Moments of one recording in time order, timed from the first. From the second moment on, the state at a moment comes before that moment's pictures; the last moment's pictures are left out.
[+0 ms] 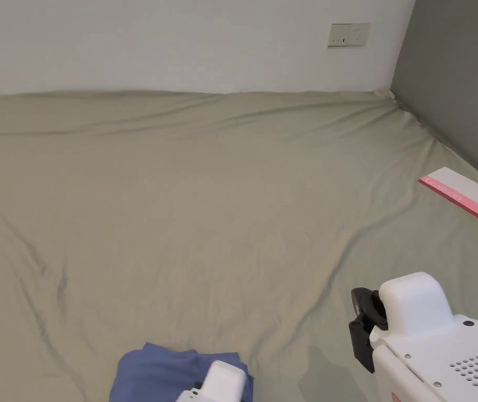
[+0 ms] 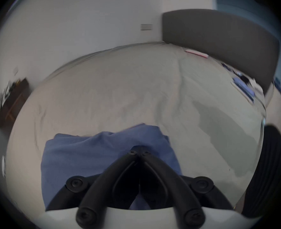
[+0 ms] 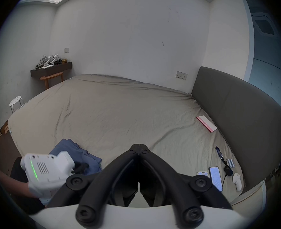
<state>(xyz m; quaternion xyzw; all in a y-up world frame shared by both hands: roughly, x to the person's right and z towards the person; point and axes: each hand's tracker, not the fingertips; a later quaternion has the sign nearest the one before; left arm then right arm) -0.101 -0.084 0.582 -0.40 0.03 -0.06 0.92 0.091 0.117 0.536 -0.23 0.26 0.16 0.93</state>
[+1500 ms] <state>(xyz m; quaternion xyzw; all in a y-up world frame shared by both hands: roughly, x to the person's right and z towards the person) -0.347 -0.141 0.618 -0.39 -0.12 0.57 0.71 -0.039 -0.077 0.511 -0.46 0.45 0.21 0.73</state>
